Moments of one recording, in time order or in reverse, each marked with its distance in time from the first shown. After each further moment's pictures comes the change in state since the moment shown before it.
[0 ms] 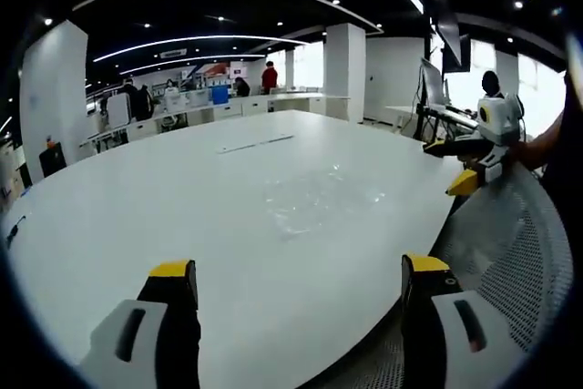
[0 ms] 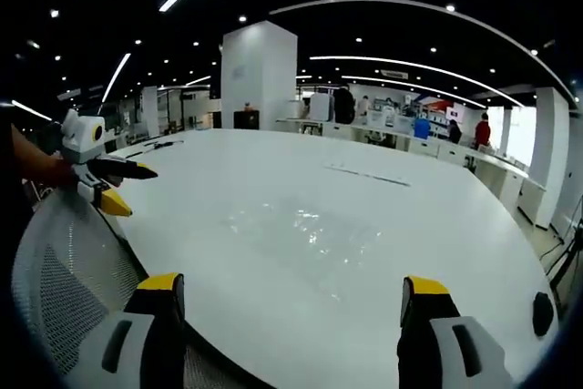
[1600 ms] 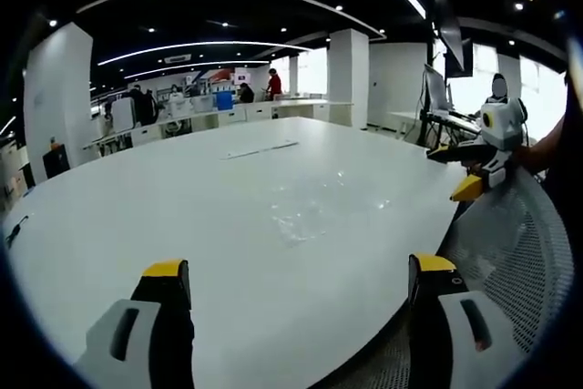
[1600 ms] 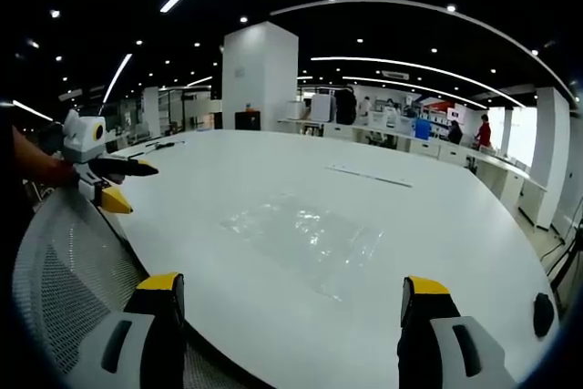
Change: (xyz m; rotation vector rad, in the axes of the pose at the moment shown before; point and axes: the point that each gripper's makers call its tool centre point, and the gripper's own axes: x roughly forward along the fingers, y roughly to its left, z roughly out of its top) left arm 0.000 0.002 0.006 0.007 -0.034 0.003; right arm 0.000 0.001 0.000 -0.001 -0.004 0.004
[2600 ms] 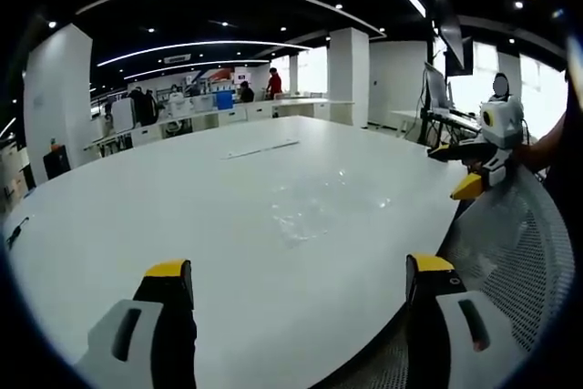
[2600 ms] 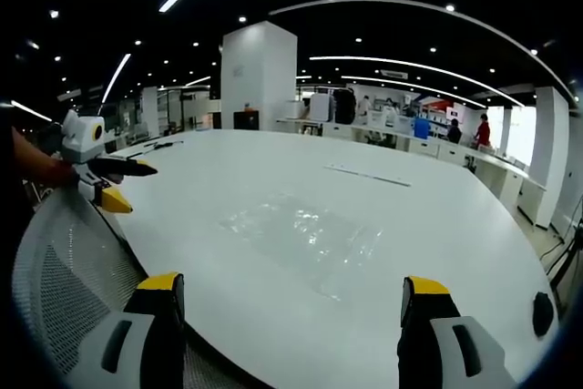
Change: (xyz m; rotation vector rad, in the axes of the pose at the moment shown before) left arm 0.000 -0.003 0.003 0.002 0.003 0.006; right arm 0.000 -0.002 0.001 0.003 0.001 -0.006
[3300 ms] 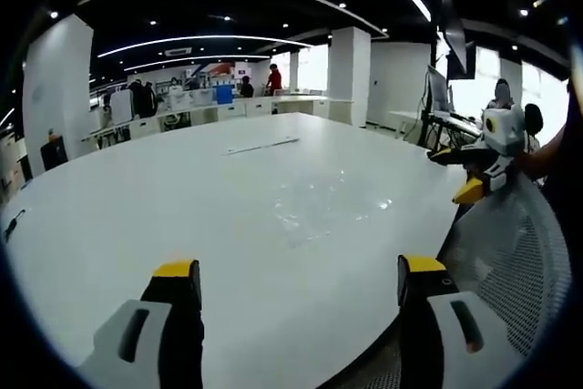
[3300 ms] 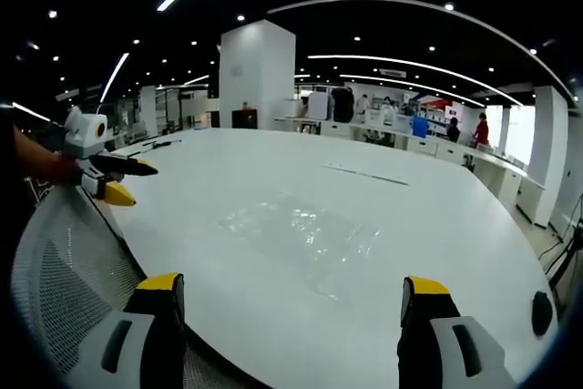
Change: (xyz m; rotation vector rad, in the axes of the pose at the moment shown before) left arm 0.005 0.006 0.005 -0.033 0.025 -0.017; right arm 0.001 -0.002 -0.001 0.004 0.007 -0.008
